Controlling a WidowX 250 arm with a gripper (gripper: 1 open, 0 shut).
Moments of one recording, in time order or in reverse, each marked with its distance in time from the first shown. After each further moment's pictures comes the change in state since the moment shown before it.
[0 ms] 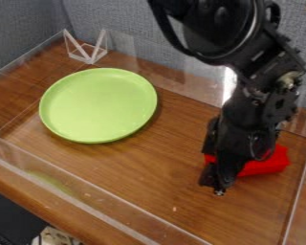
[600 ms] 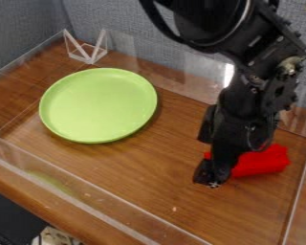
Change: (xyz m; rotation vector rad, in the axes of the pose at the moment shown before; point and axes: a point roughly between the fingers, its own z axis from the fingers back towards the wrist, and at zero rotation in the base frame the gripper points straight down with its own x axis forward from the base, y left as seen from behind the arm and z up) arm -0.009 0.002 0.014 0.009 0.022 -0.014
